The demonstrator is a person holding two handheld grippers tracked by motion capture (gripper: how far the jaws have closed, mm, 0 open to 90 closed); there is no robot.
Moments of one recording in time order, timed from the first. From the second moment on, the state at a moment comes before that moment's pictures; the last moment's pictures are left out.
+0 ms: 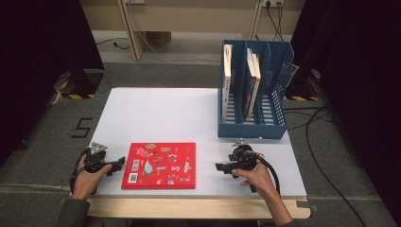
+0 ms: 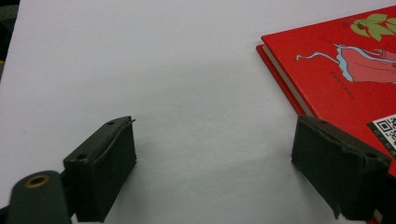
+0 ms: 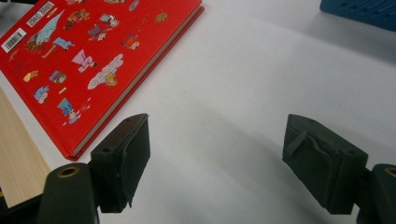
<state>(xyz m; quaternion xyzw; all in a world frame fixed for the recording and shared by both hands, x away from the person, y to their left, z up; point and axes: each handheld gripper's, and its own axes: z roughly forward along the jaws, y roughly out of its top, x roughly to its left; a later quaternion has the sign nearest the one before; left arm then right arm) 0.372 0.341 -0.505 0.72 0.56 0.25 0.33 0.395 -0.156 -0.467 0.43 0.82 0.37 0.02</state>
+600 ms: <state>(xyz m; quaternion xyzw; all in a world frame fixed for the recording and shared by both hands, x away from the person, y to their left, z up) 0.358 0.324 -0.494 0.74 0.54 0.18 0.36 0.394 -0.135 -0.471 0.42 0.83 0.38 -0.01</state>
